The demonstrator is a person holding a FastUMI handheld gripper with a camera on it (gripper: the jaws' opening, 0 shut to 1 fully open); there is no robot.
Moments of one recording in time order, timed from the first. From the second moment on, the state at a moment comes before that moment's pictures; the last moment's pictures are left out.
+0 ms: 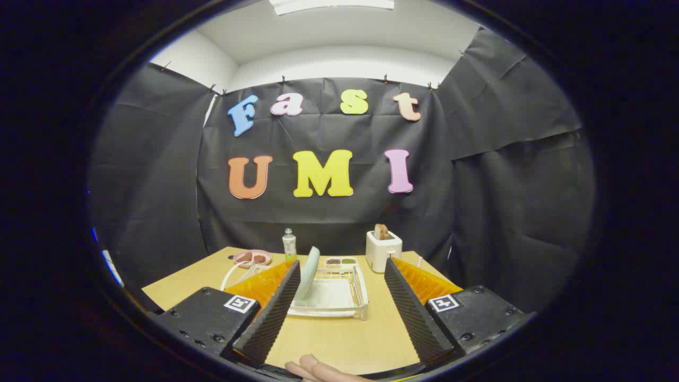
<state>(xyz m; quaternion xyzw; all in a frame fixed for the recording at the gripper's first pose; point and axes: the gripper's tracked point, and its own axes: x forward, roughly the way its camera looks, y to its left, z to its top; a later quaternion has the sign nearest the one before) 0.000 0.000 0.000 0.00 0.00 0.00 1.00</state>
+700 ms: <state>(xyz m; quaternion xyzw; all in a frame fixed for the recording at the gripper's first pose) 0.027 0.004 -0.002 -0.02 0.01 0.01 1.00</state>
